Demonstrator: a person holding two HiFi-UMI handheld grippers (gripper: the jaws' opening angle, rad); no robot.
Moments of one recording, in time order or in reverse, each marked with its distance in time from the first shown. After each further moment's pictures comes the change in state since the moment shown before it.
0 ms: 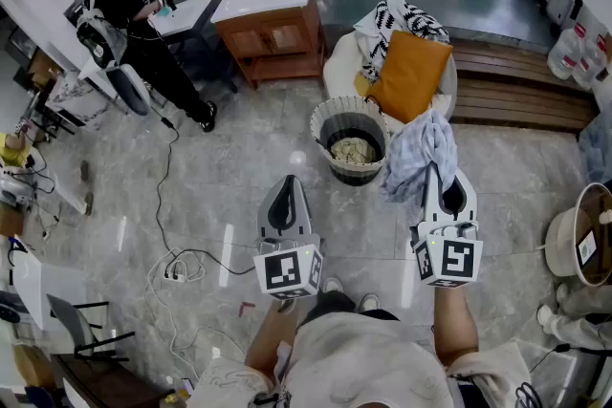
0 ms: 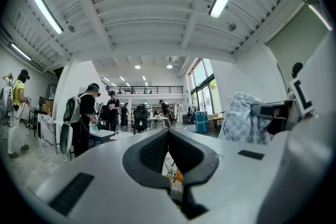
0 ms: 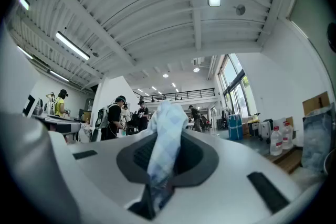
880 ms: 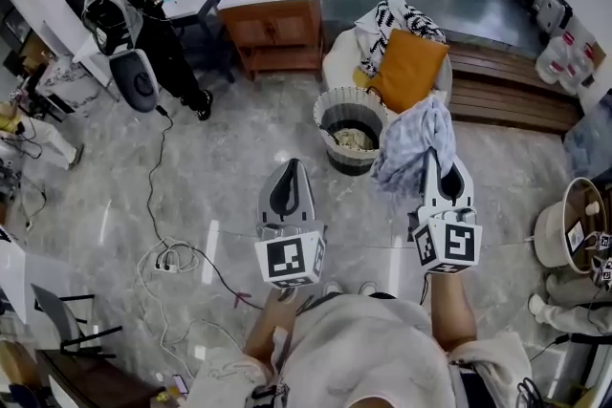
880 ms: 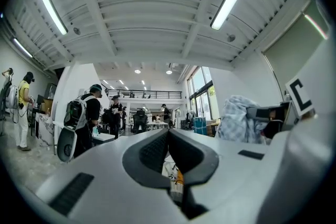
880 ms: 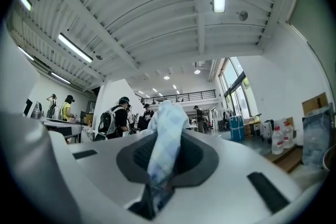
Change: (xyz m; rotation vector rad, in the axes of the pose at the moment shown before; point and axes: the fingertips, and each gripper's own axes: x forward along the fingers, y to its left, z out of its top) left arm -0.082 0.069 0.023 -0.014 -0.058 -0.025; right arm -0.046 0.103 0.027 0.020 -0.021 0.007
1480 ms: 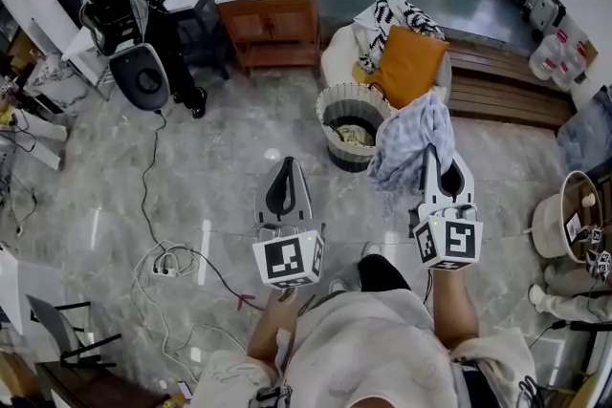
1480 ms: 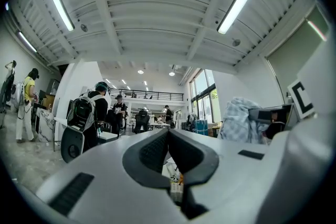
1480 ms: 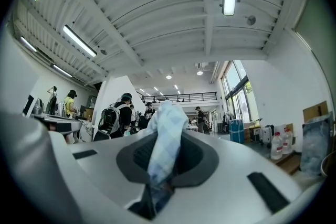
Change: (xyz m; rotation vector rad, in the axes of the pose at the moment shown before) left arm -0.008 0.077 -0.011 -0.043 -0.019 0.007; right arm 0.018 0.070 -0.008 -0.066 0.005 -0.008
